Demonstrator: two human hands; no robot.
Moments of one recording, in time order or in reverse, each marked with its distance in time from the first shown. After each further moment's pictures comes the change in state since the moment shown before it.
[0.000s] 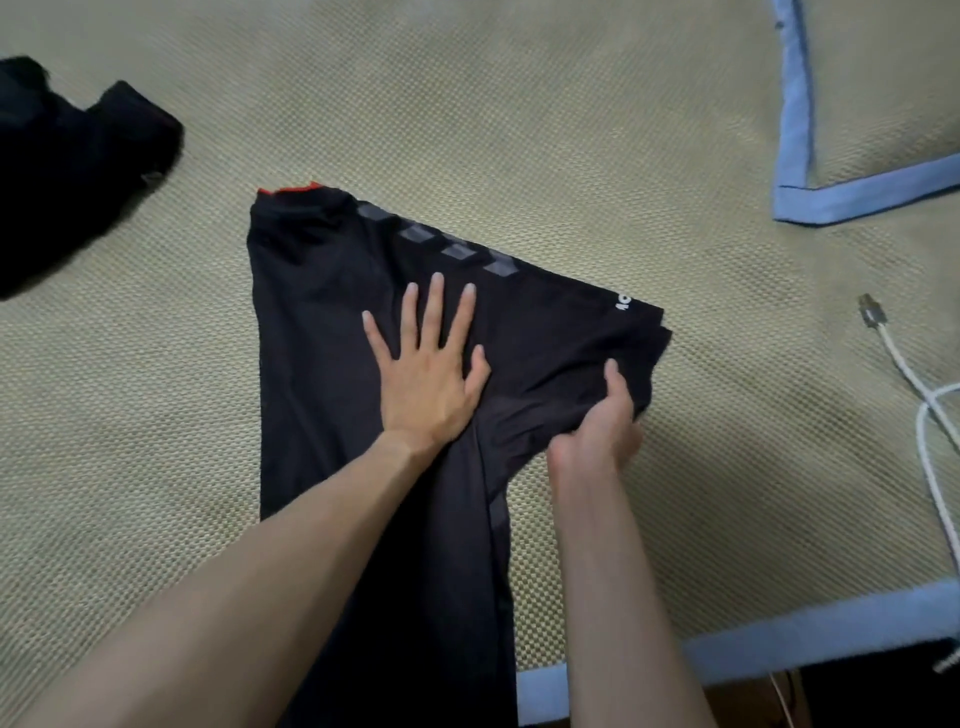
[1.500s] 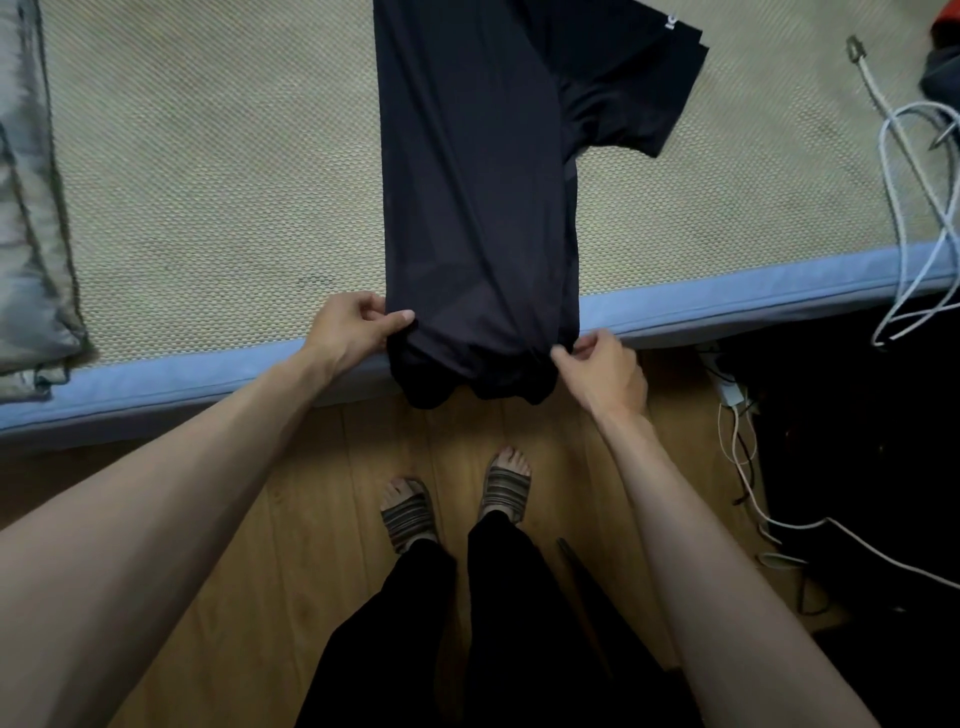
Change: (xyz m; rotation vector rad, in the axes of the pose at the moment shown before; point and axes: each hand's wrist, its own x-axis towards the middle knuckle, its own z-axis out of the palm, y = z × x) left_hand -0.356 -0.149 -0.038 -1.071 -0.395 -0.503; right_hand -0.110 0.099 -0.327 -1.782 -0.235 -0.777
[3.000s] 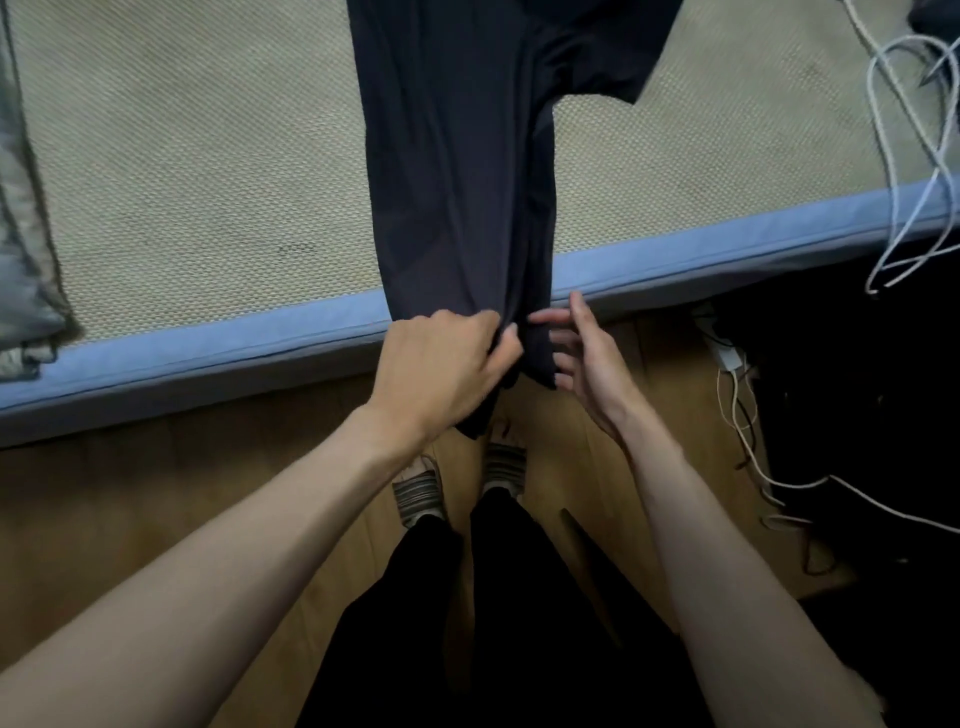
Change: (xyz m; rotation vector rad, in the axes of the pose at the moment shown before) left_hand -0.125 0.044 0.086 0.950 0.235 0.735; right_hand -0.047 0.019 -0.009 0.935 -0.417 0.046
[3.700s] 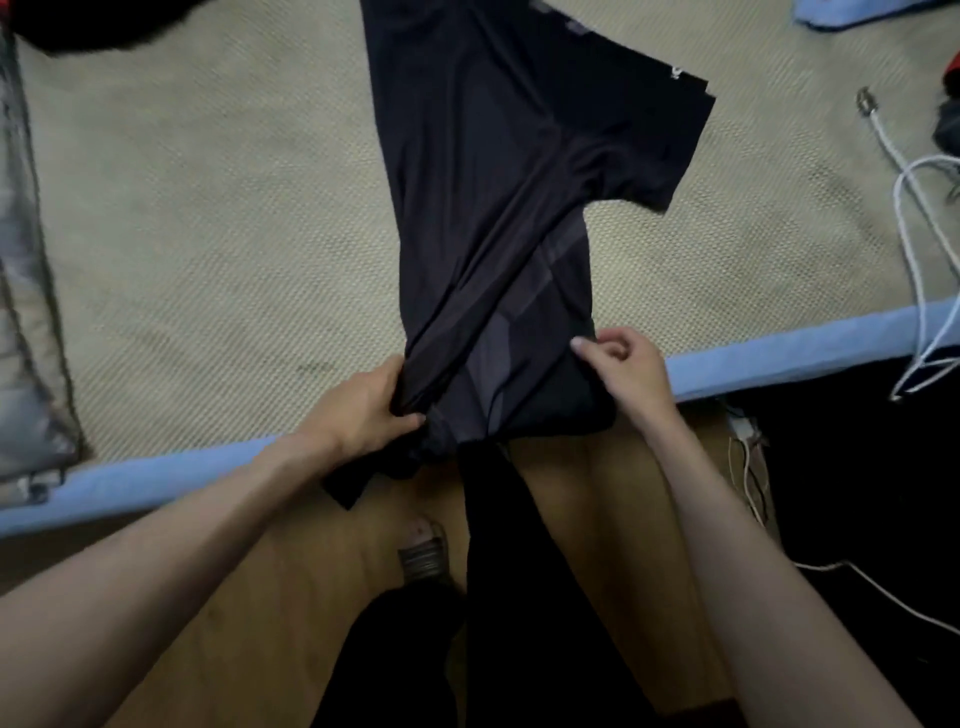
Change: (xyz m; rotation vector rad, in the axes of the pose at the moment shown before) left_hand 0.082 -0.151 0.025 -0.285 -0.521 -0.254; right_hand 0.121 -0.074 -0.017 -0.393 0.302 -0.092
